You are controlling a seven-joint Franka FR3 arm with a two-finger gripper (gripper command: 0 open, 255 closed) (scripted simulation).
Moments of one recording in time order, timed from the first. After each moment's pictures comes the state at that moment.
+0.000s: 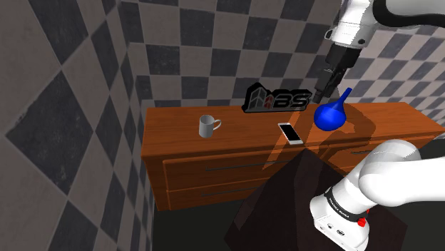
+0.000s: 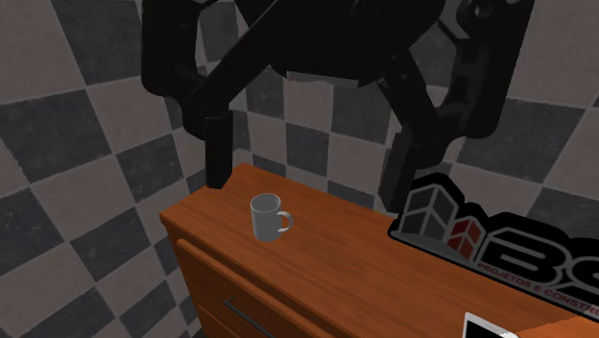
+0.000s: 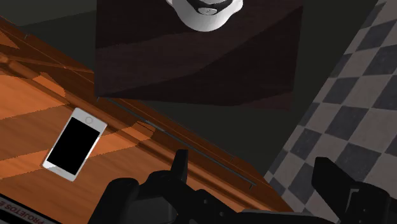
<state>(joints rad) 0.01 -0.82 -0.05 -2.40 0.07 1.44 -0.06</state>
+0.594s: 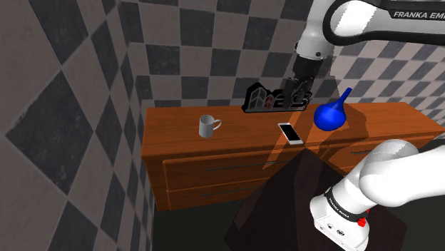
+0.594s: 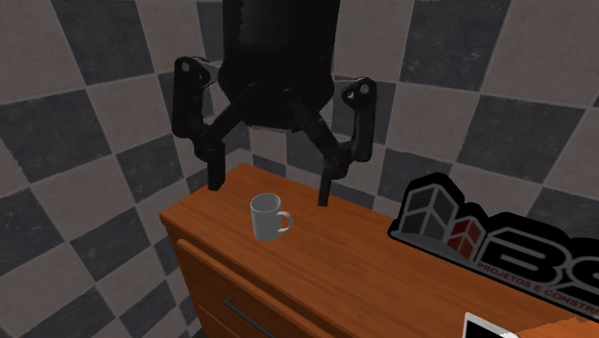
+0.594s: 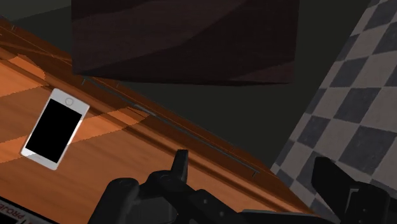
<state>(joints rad) 0.02 -0.62 0.03 -2.40 0.12 1.65 0.03</state>
